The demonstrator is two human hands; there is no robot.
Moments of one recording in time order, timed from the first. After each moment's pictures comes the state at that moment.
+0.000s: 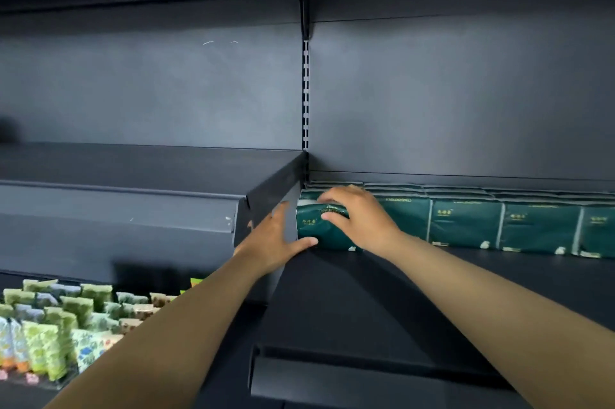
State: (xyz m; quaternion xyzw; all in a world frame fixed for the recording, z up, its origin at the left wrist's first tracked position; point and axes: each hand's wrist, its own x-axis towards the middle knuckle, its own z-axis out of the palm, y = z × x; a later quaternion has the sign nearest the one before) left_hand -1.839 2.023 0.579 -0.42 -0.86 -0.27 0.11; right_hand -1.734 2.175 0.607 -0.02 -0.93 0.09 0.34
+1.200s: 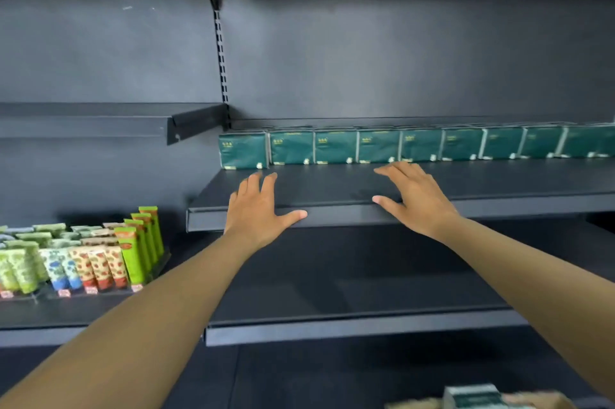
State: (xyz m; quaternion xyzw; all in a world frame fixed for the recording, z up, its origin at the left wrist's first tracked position) left_hand -1.612 1.978 0.542 -0.47 -0.83 -0.25 0.17; right_hand -1.396 2.154 0.563 -0.24 -0.92 -0.04 0.30
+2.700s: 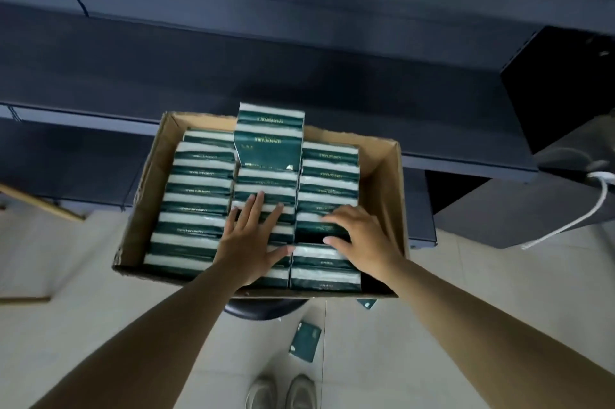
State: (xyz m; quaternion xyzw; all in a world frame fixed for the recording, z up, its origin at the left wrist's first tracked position) left_hand -1.139 2.125 0.031 -0.48 -0.86 0.01 -0.16; right_hand -0.990 2.303 0.041 -0.20 -0.93 0.30 0.00
